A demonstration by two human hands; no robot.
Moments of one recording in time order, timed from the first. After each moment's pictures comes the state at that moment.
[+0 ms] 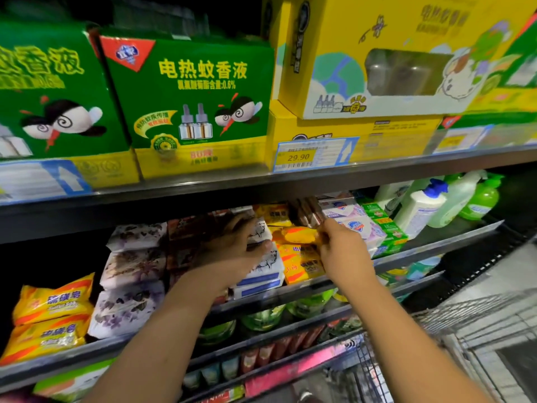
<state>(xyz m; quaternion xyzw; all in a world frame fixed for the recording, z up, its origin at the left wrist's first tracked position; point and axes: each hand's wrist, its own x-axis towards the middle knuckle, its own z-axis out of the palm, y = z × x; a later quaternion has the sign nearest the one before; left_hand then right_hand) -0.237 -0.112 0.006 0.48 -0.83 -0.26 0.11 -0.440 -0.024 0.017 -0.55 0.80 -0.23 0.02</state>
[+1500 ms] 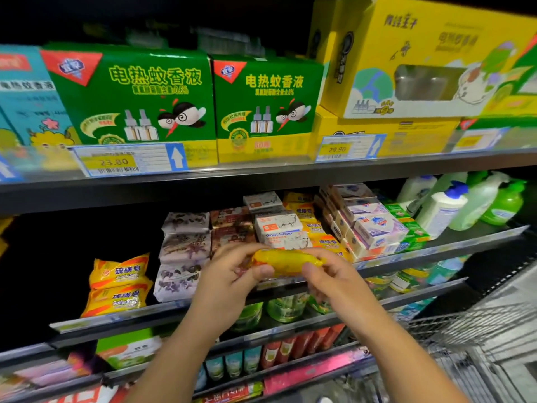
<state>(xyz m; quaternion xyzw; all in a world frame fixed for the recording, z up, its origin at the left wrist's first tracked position) -0.146 -0.013 0.017 0.39 -0.73 -0.37 0.43 -0.340 0.053 0.034 -0.50 0.56 -0.48 0.45</state>
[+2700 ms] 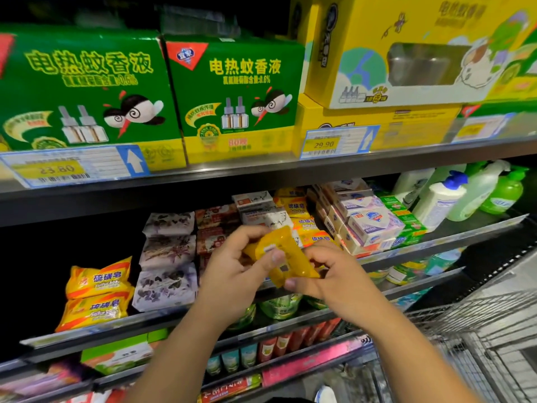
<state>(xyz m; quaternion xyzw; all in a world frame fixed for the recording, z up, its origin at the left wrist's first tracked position) -0.183 -0.025 0.029 0.32 -0.68 -0.48 0.45 -0.366 0.034 0.034 -0.59 0.62 -0.40 0.31</state>
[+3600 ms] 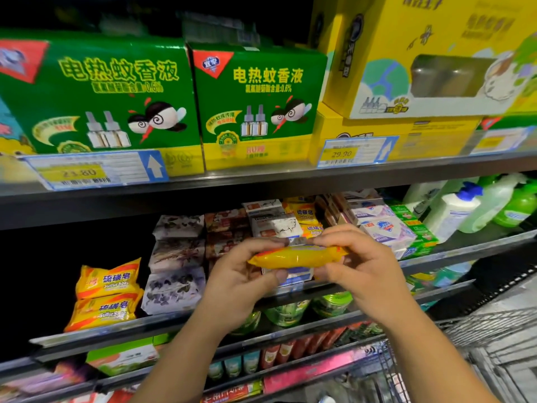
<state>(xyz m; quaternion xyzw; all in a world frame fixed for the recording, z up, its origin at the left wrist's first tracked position) -0.175 -0.030 0.020 0.28 -0.63 -0.55 0.46 -0.374 0.029 0.056 -0.62 0.47 -0.56 0.29</state>
